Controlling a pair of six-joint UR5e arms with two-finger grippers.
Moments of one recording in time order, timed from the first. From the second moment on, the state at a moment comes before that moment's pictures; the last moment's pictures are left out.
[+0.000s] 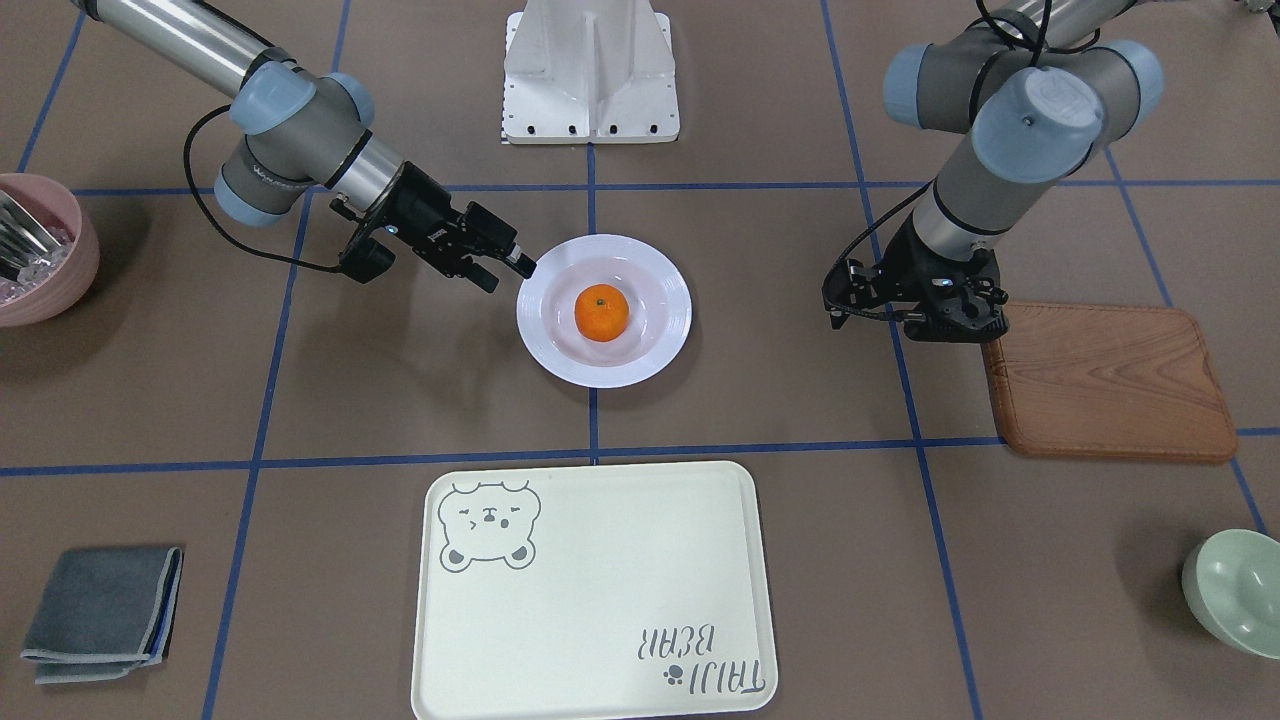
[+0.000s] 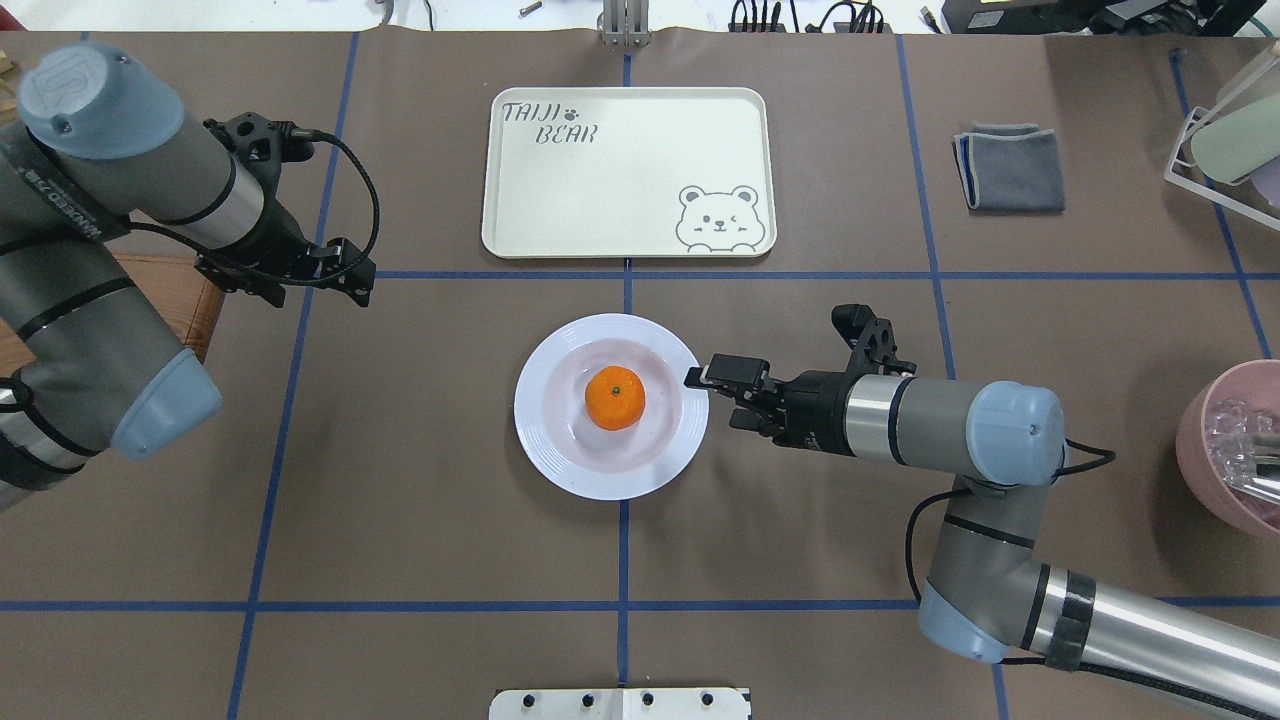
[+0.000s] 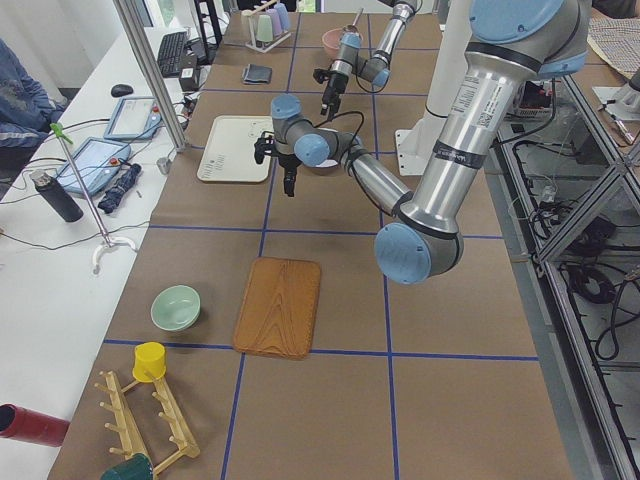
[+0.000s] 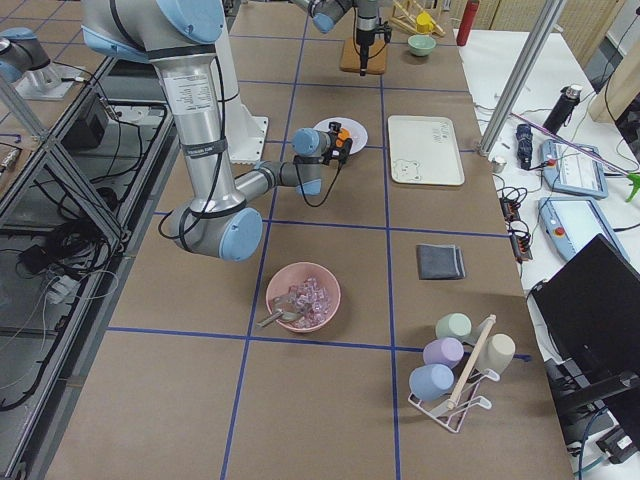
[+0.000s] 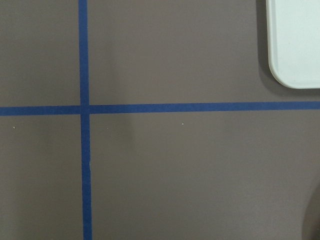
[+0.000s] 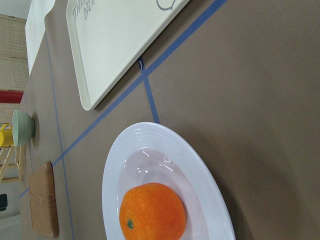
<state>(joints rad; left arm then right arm) -0.84 -1.97 -1.79 -1.65 -2.14 -0.93 0.43 -1.25 1.56 -0.27 1.67 1.86</state>
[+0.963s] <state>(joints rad) -0.84 -1.96 -1.79 -1.65 -2.14 -0.94 0.37 -1.20 1.48 -0.27 1.61 1.87</state>
